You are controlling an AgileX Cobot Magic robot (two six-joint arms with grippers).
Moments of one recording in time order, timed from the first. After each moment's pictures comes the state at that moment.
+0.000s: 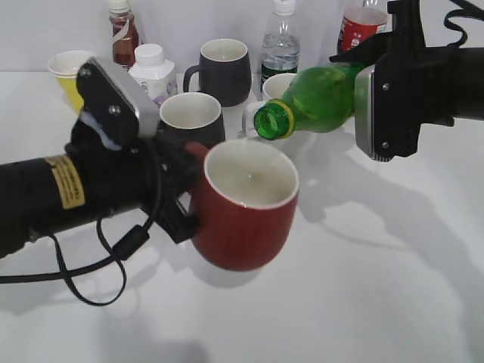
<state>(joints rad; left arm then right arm) -0.69 1.53 -0.55 0.34 -0.64 -0.05 0.32 1.50 -0.78 -1.05 -0.44 -0.57</state>
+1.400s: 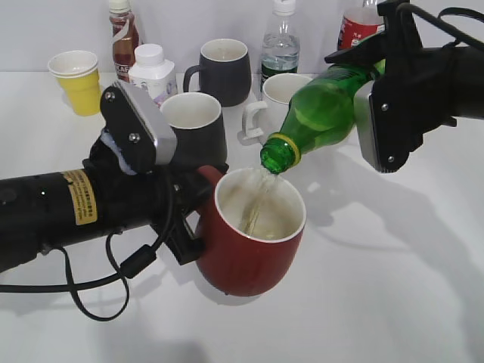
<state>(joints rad) -0.69 1.60 -0.55 0.44 -0.68 -0.05 0.32 1.50 -0.78 -1.03 -0.46 -0.78</state>
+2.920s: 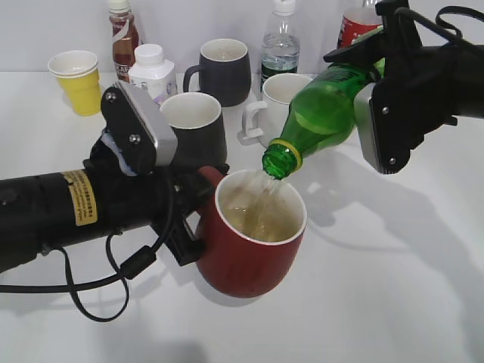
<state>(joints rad) -0.69 1.60 -0.55 0.45 -0.68 -0.05 0.32 1.50 -0.78 -1.03 -0.47 -0.83</state>
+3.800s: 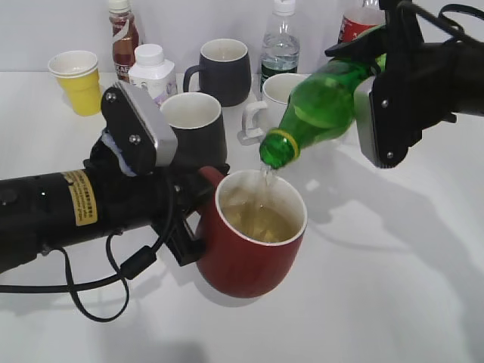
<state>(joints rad) -0.69 1.60 -0.55 0.45 -0.68 -0.05 0.32 1.50 -0.78 -0.98 -0.47 -0.85</state>
